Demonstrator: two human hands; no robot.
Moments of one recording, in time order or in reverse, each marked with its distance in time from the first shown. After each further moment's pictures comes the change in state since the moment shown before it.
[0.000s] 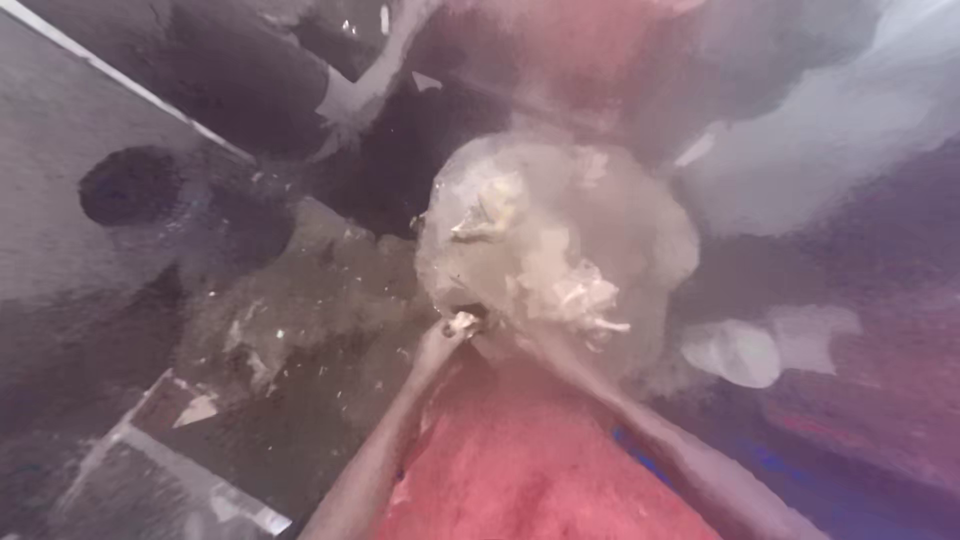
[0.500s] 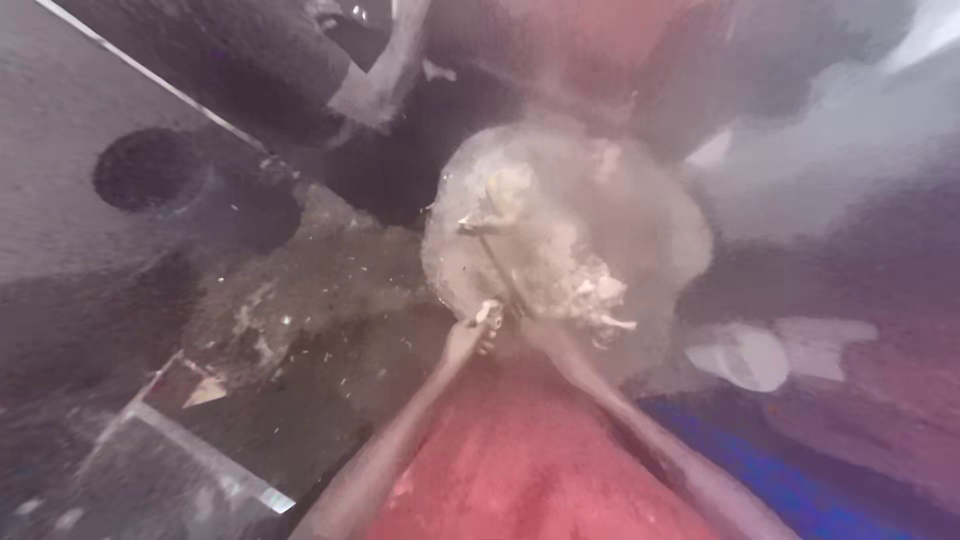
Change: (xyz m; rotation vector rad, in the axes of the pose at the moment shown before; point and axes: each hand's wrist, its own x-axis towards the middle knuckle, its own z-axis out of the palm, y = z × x) left_hand -0.012 0.030 0.037 -0.459 -0.119 -0.110; right_hand -0.011 -0.003 0.010 0.378 0.182 -0.034
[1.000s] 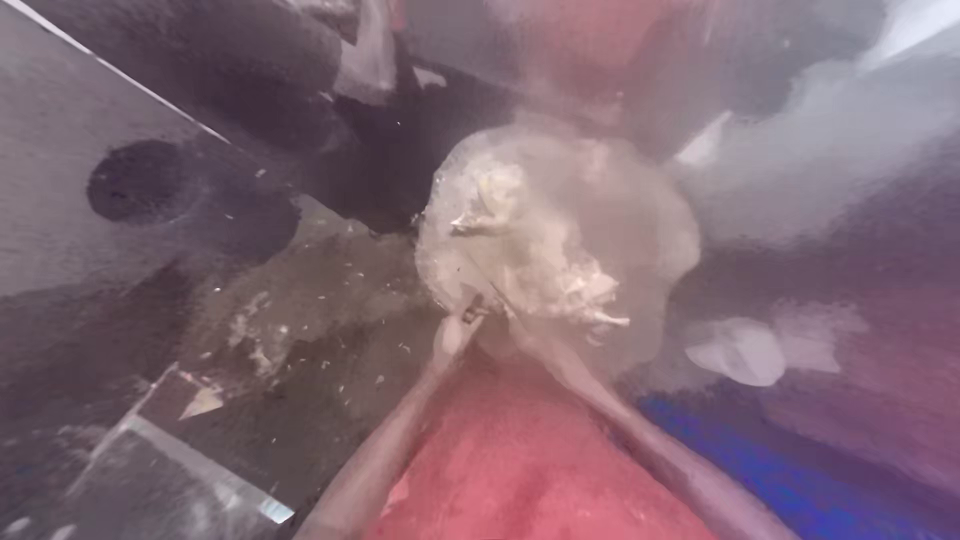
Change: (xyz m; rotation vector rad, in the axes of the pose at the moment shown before) left_hand 0.020 0.005 -0.014 0.590 0.096 0.213; right_hand -0.021 -0.011 -0.002 -0.007 -0.064 0.011
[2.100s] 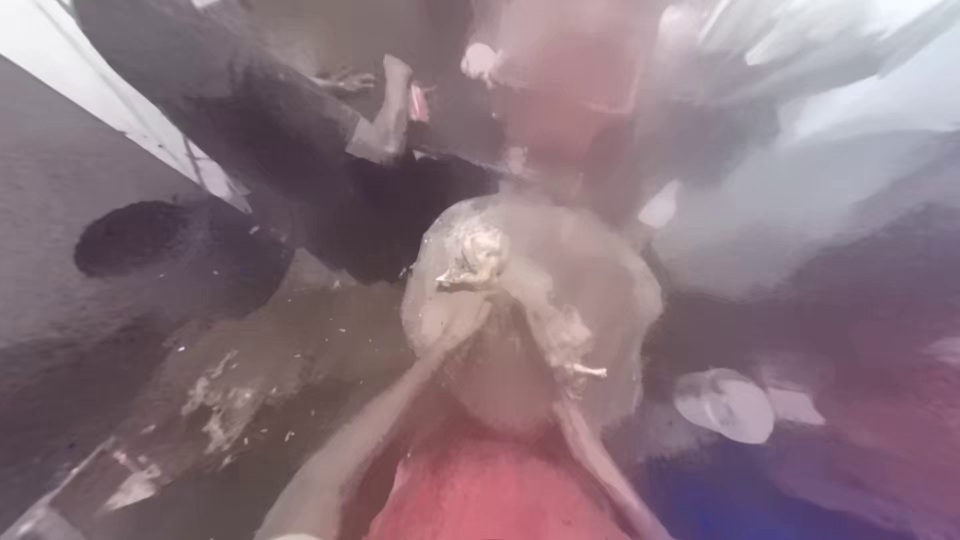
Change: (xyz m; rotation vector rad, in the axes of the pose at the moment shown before) left_hand 0.090 0.109 -0.031 0.025 -0.031 0.518; right_hand -0.036 0.075 -0.006 0.195 0.223 0.021
